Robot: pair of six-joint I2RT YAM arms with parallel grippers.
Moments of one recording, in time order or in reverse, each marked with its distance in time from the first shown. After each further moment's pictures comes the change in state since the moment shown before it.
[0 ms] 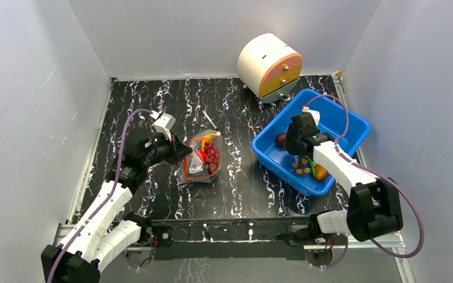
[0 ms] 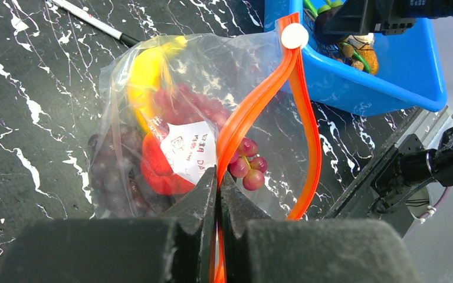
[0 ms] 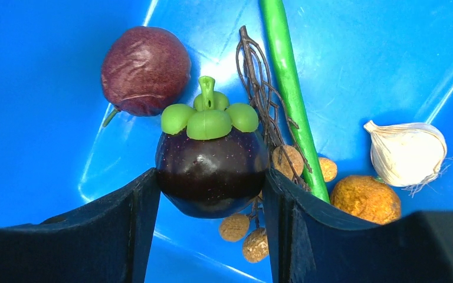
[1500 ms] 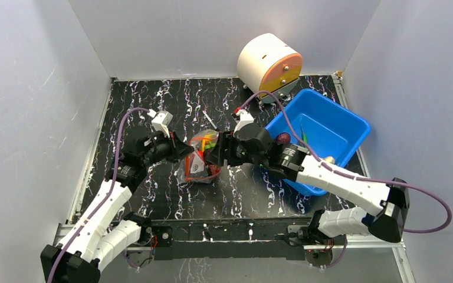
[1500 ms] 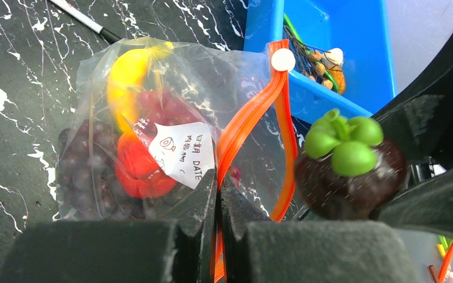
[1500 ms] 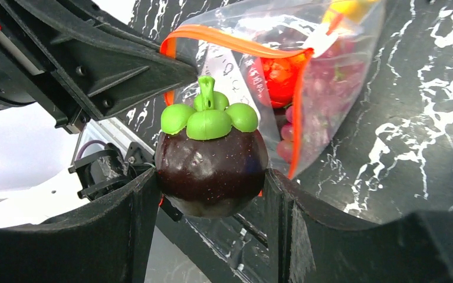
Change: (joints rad) left arm 0.000 0.003 0.024 -0.005 0.014 -0.147; right arm 0.755 -0.085 0.303 0.068 -0.214 0.310
